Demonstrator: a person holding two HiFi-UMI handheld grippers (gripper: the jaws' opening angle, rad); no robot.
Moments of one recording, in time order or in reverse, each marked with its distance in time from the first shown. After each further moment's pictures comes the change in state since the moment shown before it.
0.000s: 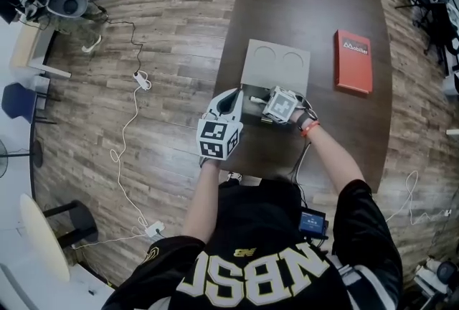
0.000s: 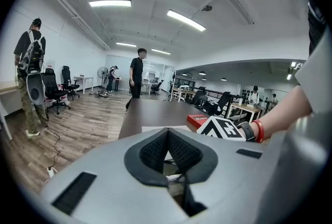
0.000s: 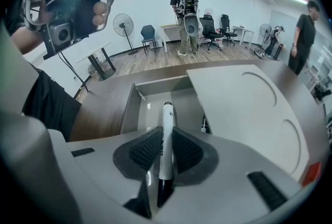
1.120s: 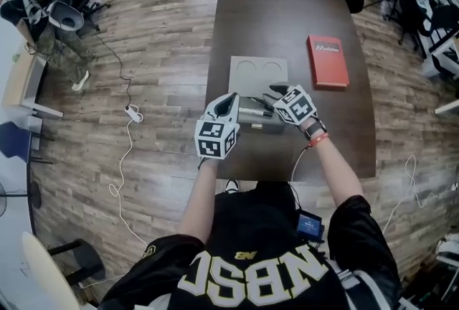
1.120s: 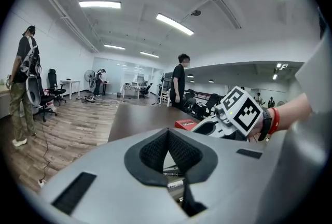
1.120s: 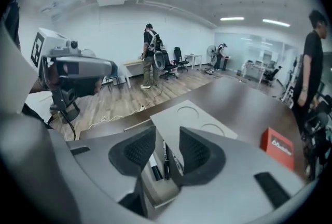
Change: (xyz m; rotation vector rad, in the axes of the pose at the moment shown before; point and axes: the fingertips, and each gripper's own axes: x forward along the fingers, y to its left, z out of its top) left arm 0.010 -0.031 0.034 0.049 -0.030 -0.135; right arm -0.147 -0.050 0.009 0.309 -0.345 -0.385
